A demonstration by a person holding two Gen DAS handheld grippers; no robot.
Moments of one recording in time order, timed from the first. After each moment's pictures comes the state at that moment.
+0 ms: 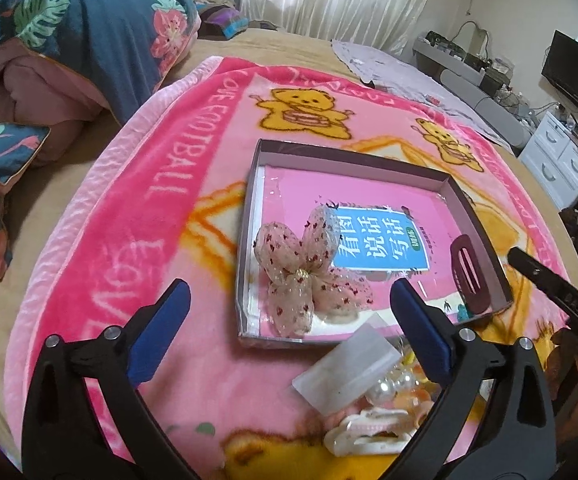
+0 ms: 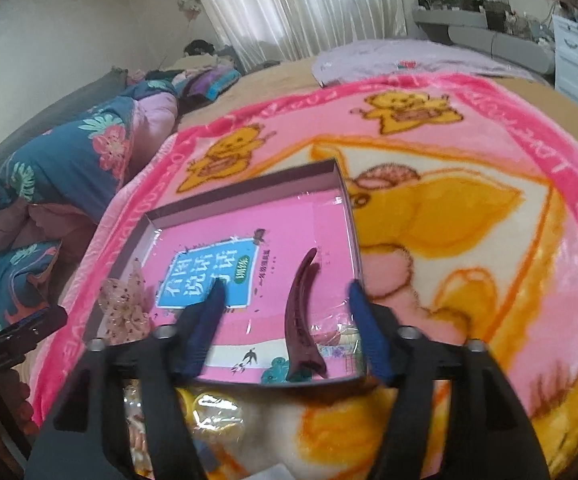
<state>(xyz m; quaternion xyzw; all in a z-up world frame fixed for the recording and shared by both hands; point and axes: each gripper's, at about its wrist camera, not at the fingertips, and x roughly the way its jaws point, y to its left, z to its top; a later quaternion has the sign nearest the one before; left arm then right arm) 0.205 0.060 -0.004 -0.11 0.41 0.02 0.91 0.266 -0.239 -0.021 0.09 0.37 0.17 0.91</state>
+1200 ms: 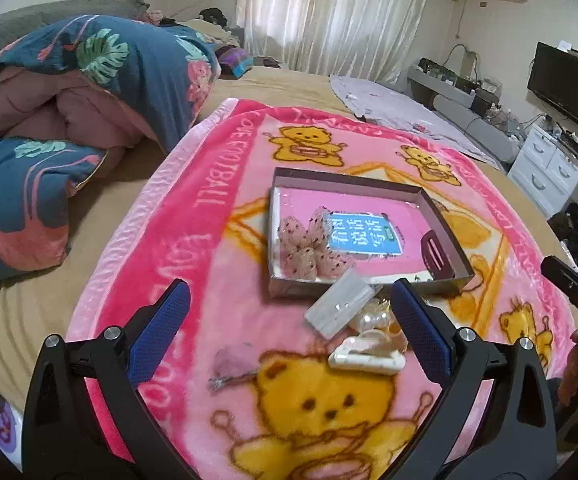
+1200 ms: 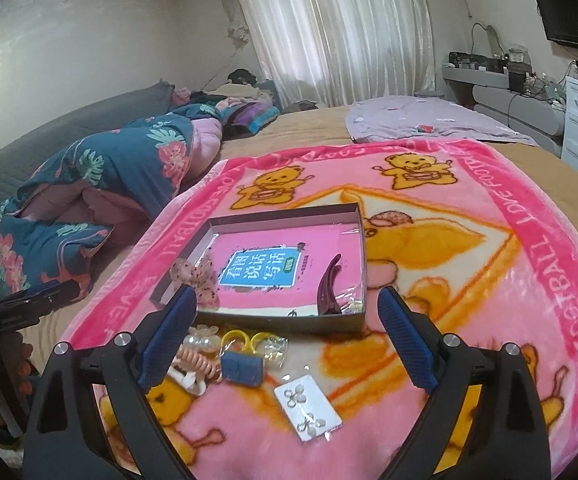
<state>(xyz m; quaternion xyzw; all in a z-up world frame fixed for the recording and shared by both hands) 0.098 0.063 0.047 -0.09 0.35 0.03 0.93 0.149 -0.255 0.046 0.05 0.30 0.21 0.93</state>
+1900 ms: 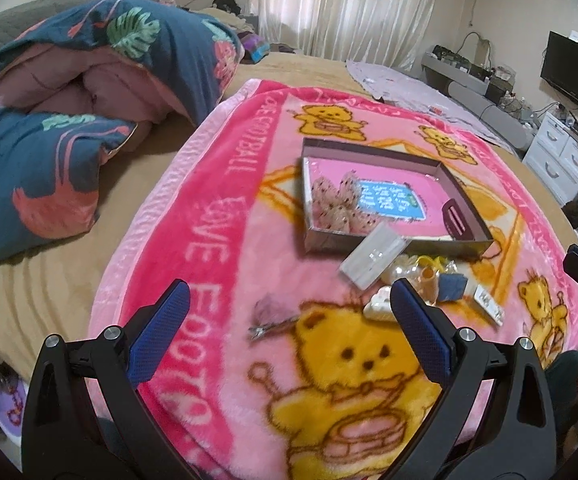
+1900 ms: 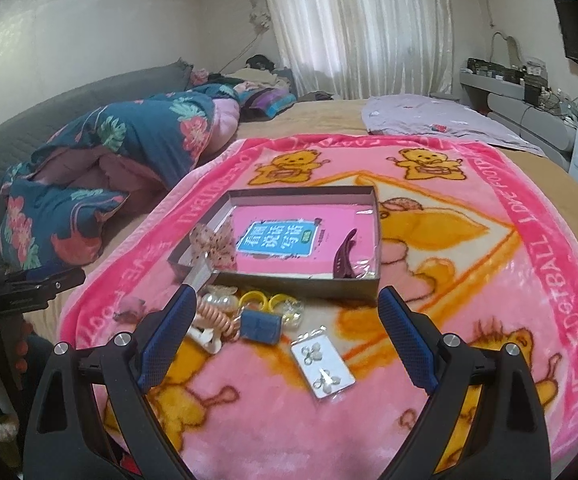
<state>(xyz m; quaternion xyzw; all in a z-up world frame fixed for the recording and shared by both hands) 0.061 0.078 0.028 -0.09 0.37 0.06 0.92 0.111 -0.238 0.037 0.00 0.31 0.23 0.92</state>
